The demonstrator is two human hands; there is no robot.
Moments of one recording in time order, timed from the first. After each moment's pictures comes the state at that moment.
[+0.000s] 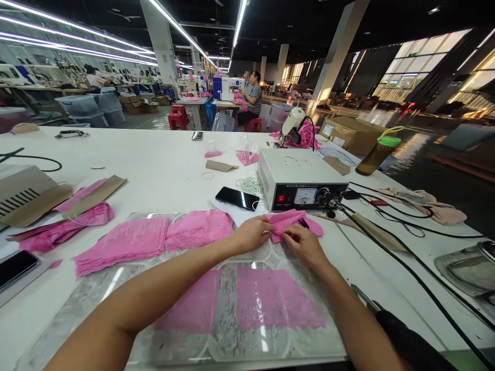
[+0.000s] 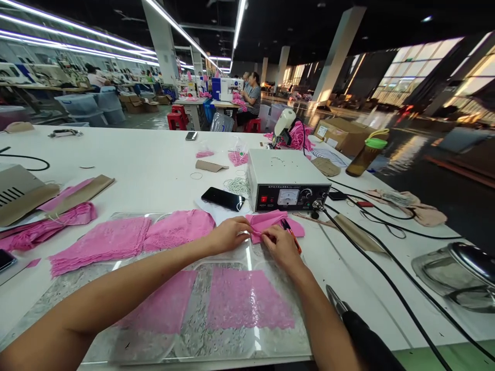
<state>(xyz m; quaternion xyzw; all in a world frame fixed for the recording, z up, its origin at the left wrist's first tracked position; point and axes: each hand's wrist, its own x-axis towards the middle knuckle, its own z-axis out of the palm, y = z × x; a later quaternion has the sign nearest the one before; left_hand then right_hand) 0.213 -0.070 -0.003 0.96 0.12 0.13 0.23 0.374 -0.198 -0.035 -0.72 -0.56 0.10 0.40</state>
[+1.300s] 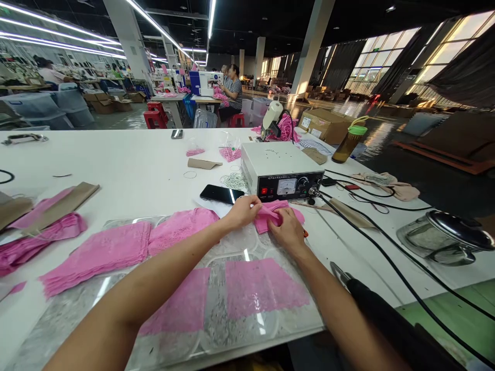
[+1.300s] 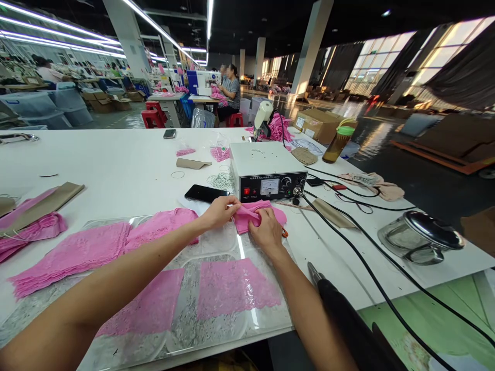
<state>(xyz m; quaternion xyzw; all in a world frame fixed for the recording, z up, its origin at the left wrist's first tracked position) 0.248 -0.052 0.017 0.87 0.21 0.14 0.42 0.365 -0.187 -0.035 -0.84 -0.42 -0.03 0.34</state>
